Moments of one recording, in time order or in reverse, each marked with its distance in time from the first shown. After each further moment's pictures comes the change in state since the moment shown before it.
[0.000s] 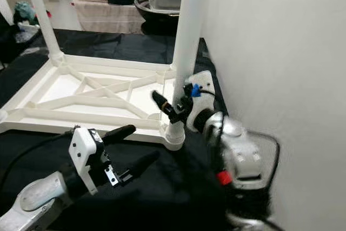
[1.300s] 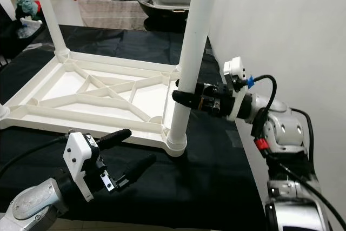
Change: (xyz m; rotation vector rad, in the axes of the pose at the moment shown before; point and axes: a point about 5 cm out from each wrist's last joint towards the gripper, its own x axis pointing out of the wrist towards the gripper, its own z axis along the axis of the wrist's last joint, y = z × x) left arm -0.007 -0.003 0.003 0.003 0.014 0.007; right arm -0.021 -0.036 -0.001 0.010 -0.039 0.380
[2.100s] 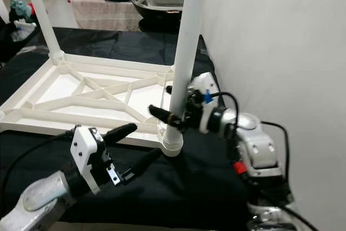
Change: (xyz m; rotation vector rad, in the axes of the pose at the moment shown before) left arm 0.007 0.000 -0.005 -0.015 -0.022 -0.013; right arm 0.028 0.010 -0.025 0.002 0.131 -0.223
